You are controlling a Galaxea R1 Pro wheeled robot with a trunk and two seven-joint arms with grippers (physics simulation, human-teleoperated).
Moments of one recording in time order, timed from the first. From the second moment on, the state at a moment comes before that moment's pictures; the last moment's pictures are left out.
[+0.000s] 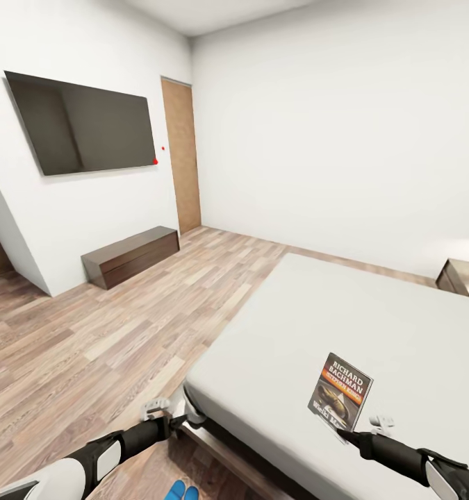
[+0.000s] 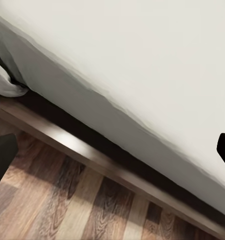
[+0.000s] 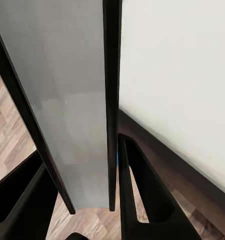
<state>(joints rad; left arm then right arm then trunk) -0.69 0.09 0.29 -0.02 -0.01 -0.01 -0.64 -0.49 -0.37 0.09 -0.33 -0.41 0.11 0.91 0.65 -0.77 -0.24</state>
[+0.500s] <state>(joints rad) -0.68 0.09 0.29 -0.02 -0.01 -0.01 -0.64 -0.49 -0.37 0.09 -0.33 -0.41 0.11 0.91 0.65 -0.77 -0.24</state>
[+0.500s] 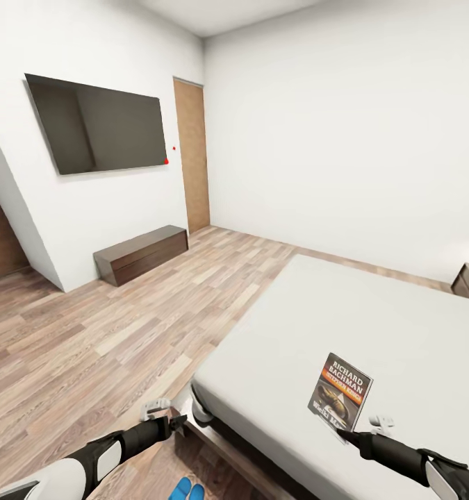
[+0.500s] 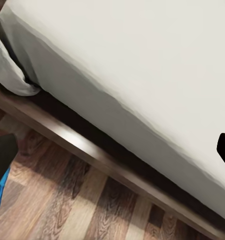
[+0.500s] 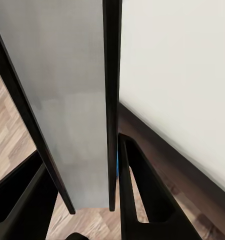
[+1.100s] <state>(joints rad) -0.68 0.09 0.29 -0.02 -0.01 -0.01 -0.64 -0.49 -0.37 0.09 -0.33 -0.41 0.11 0.91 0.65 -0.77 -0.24</state>
